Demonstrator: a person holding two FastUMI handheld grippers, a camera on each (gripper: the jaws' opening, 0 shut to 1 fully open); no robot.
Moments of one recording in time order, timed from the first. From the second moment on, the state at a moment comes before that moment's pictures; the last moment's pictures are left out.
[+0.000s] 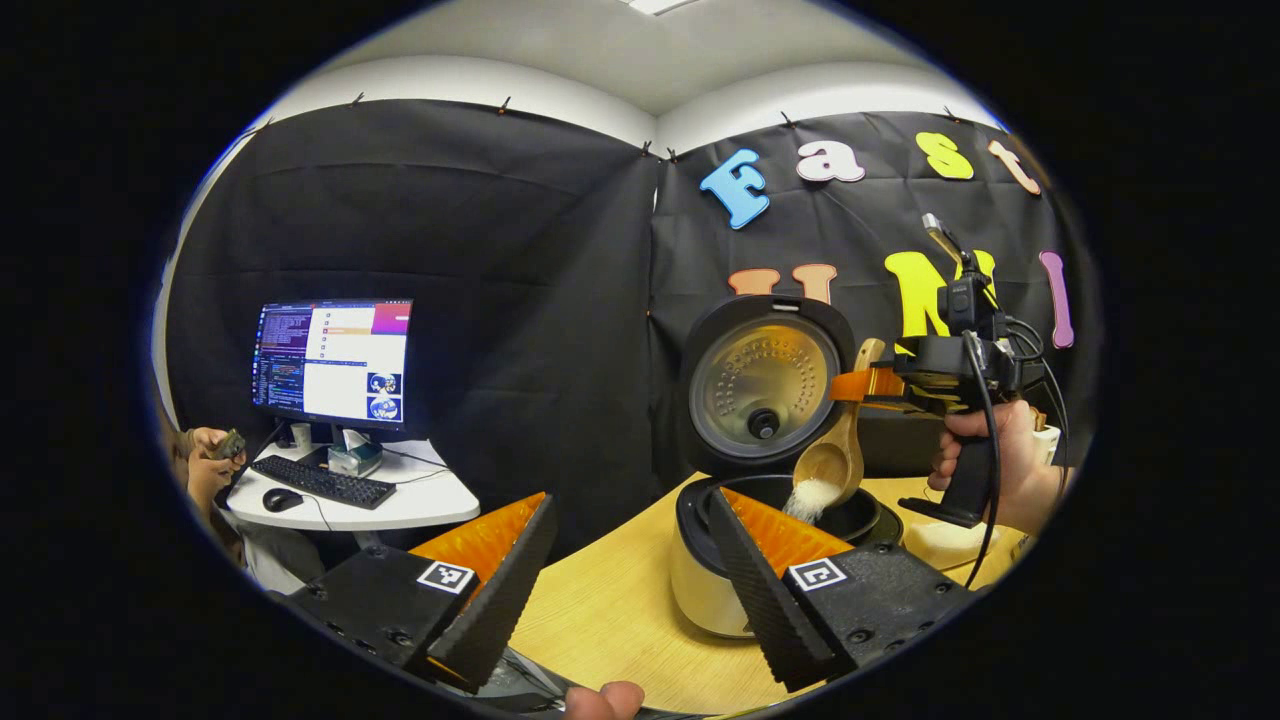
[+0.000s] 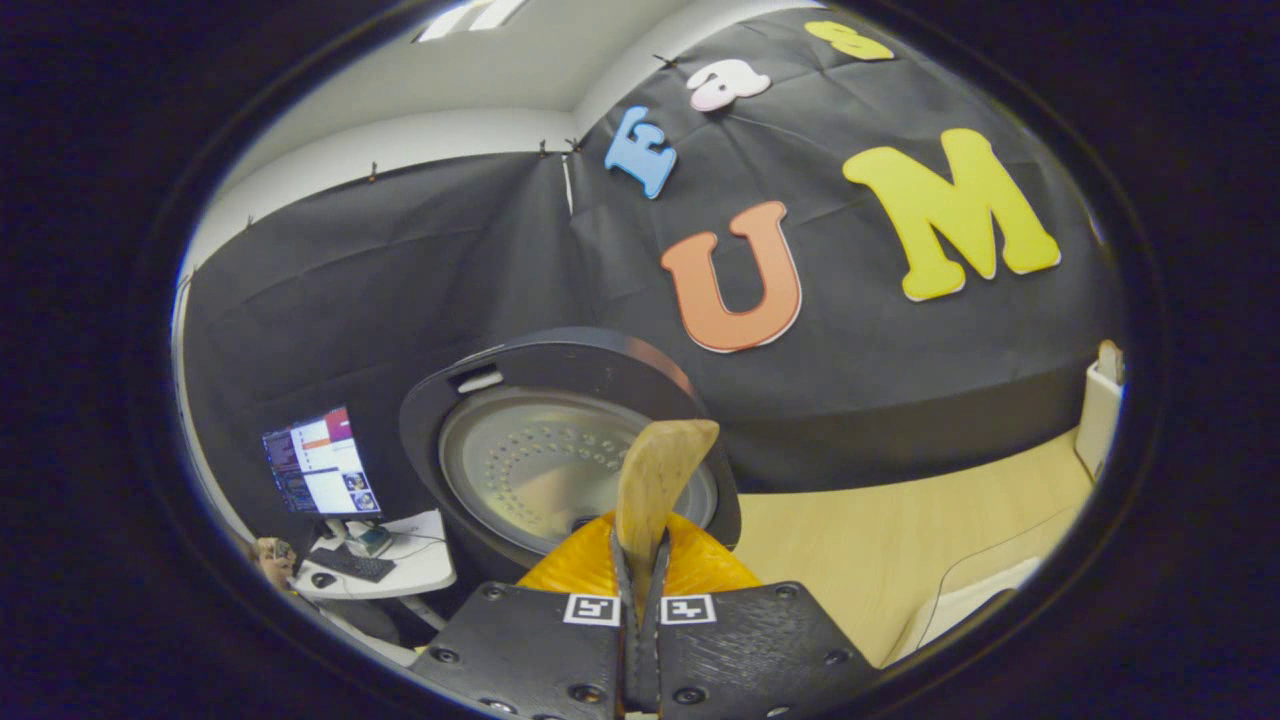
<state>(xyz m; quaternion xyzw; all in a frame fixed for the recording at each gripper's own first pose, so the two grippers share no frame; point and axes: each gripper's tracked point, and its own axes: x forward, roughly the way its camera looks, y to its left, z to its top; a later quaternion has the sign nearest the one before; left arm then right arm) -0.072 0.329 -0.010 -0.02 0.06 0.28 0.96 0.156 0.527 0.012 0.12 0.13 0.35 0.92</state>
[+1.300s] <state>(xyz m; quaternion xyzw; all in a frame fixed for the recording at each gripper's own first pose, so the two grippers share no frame) -0.072 0.322 0.001 -0.03 0.03 0.26 0.97 0.110 0.545 0.045 -0.04 -0.02 0.39 0.92</state>
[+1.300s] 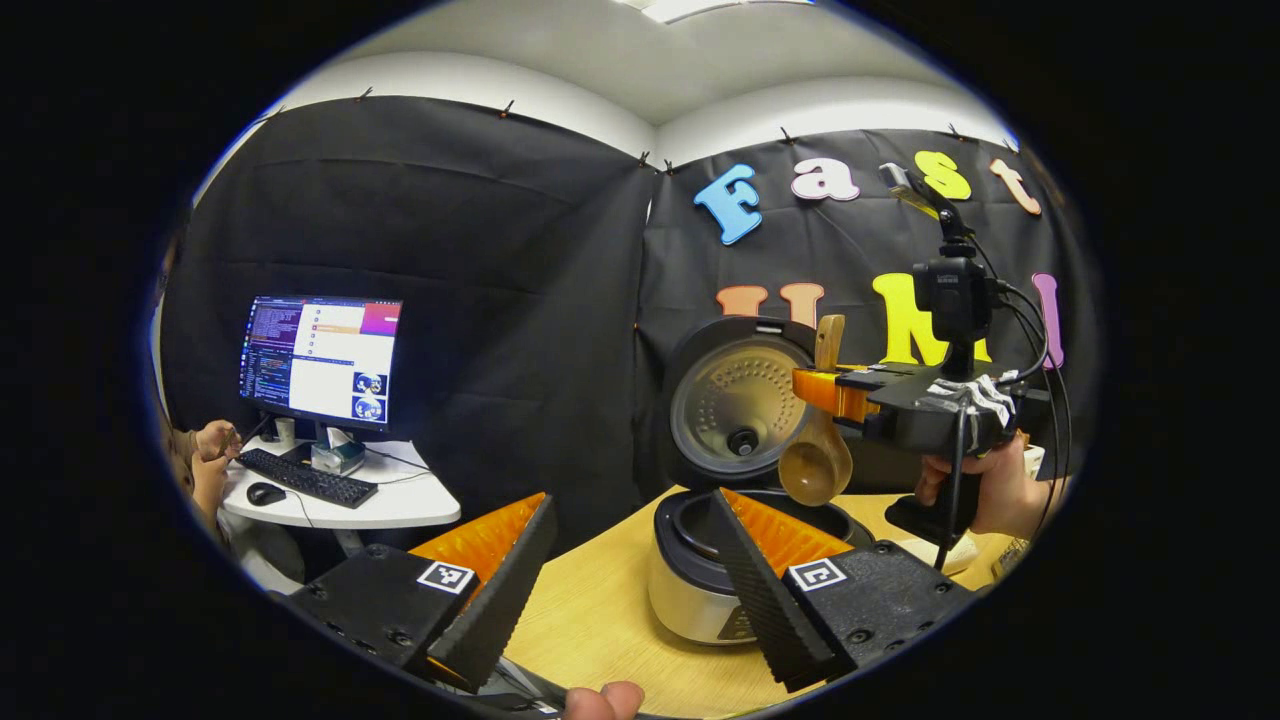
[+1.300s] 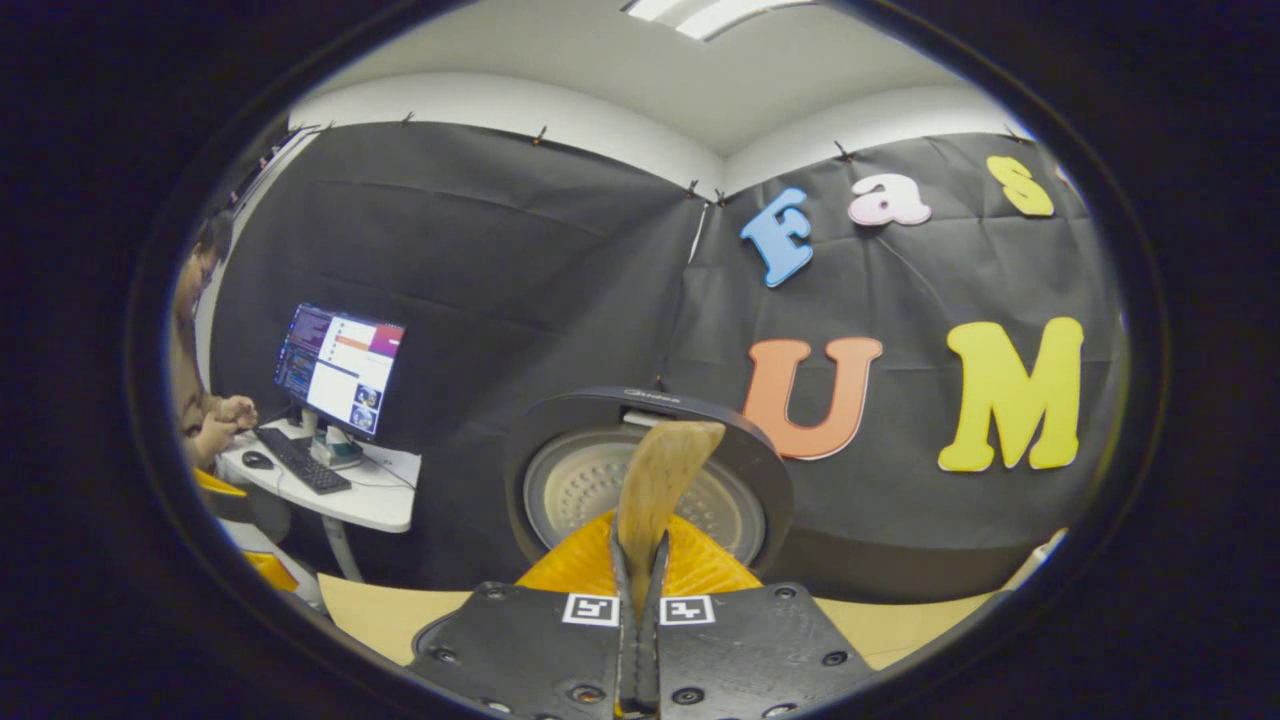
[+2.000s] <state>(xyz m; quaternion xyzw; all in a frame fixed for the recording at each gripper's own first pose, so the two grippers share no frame) -0.047 0.268 0.009 -0.04 0.03 0.19 0.98 0.124 0.377 0.073 0.21 0.06 0.31 0.92</state>
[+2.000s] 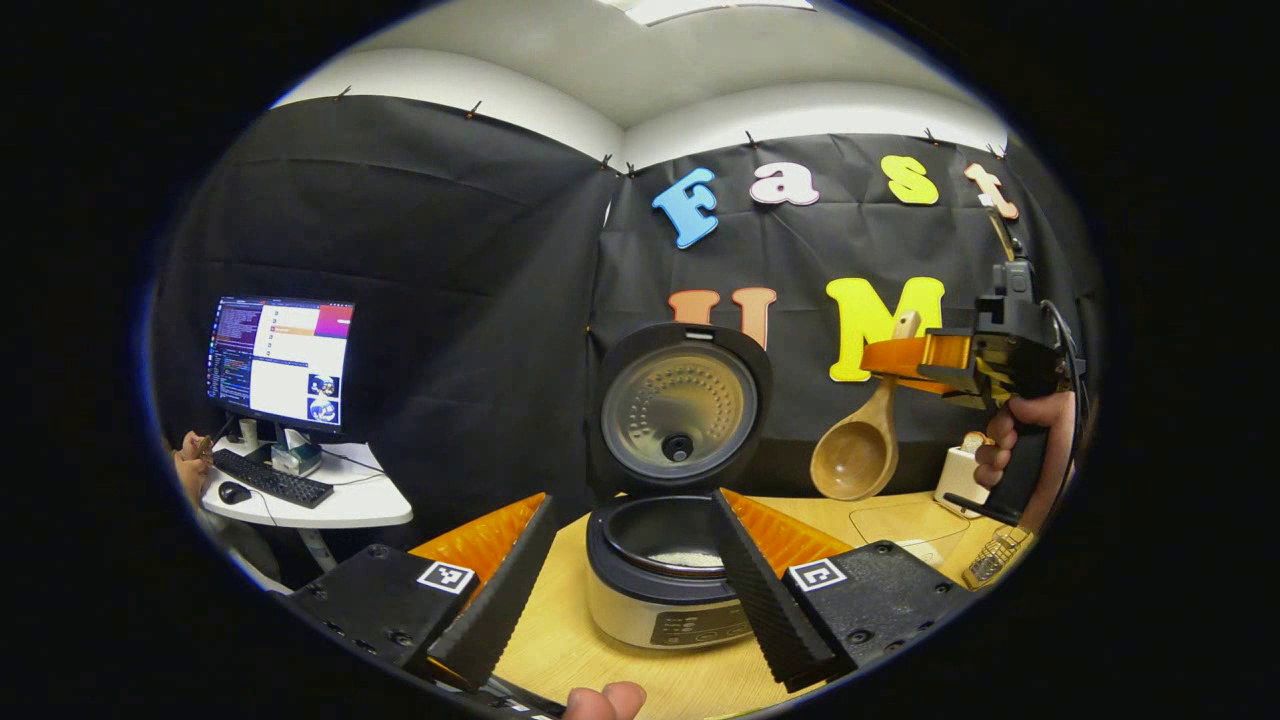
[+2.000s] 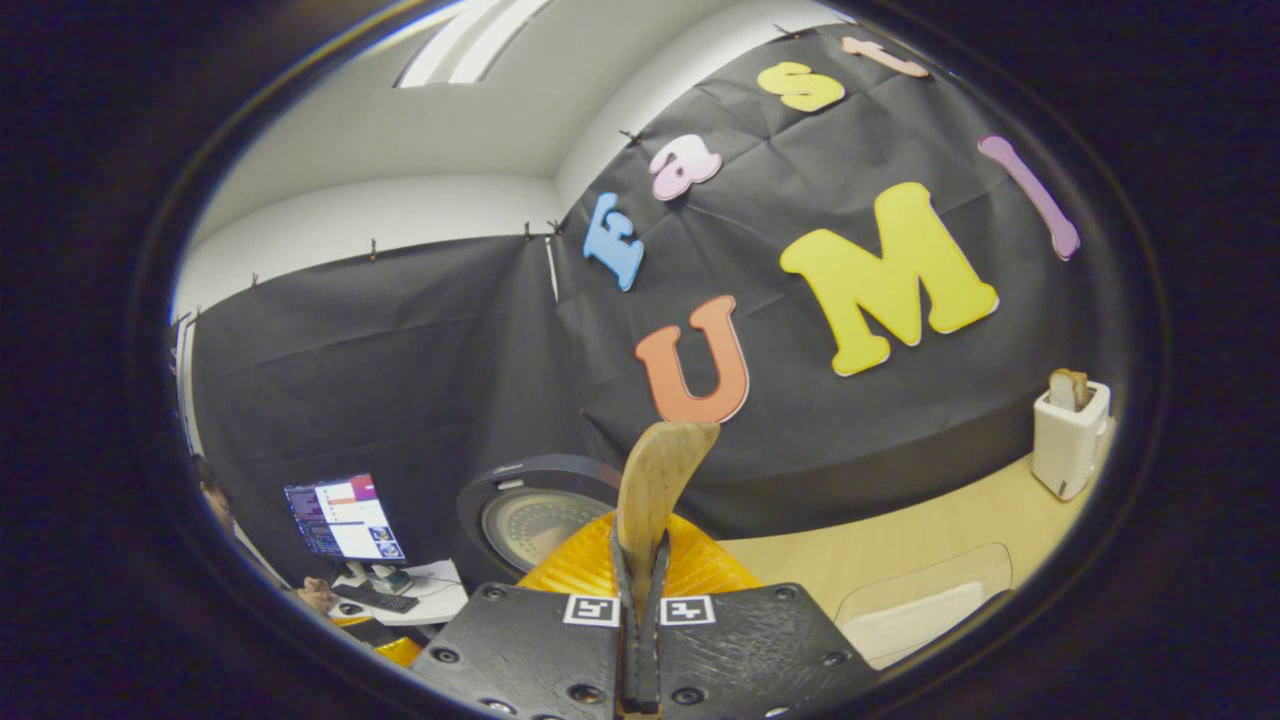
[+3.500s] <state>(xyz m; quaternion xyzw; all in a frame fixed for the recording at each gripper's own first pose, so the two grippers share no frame) -0.039 0.231 0.021 -0.01 0.03 0.14 0.99 0.092 0.018 -0.002 0.19 0.05 -0.01 0.98</state>
